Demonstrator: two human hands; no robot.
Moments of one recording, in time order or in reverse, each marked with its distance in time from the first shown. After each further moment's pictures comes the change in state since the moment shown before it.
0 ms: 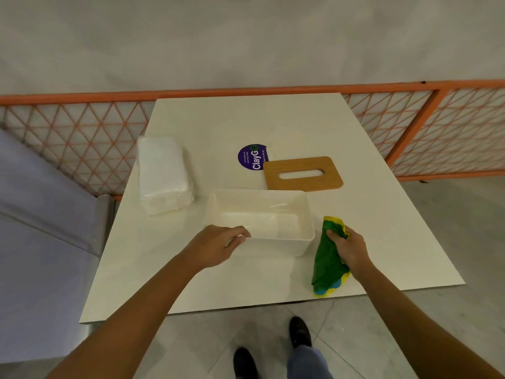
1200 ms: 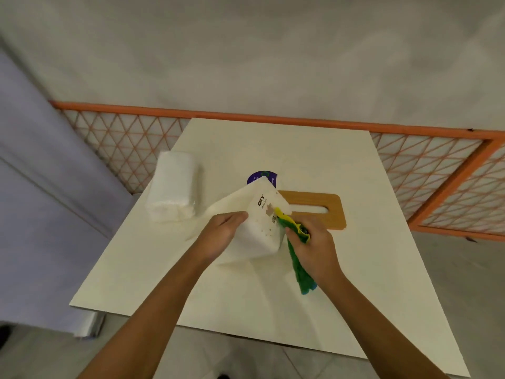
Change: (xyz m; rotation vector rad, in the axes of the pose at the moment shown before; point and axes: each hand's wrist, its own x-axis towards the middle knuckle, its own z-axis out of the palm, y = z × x) left_hand 0.032 0.113 -0.050 -1.032 0.415 -0.440; right_hand -0.005 -0.084 -0.009 -0.217 -0.207 -0.794
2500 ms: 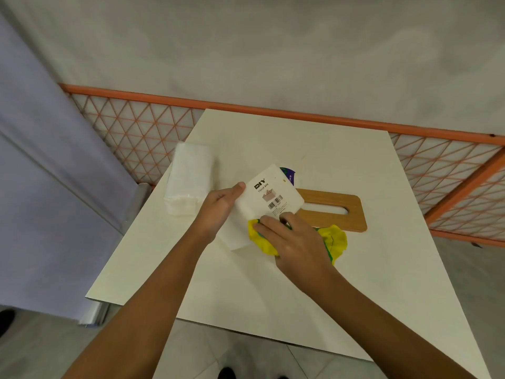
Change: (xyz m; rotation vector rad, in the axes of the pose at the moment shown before) left_hand 0.036 -0.006 -0.057 -0.216 0.138 0.048; right_hand 0.004 -0.055 0.050 -0.660 0.125 -0.959
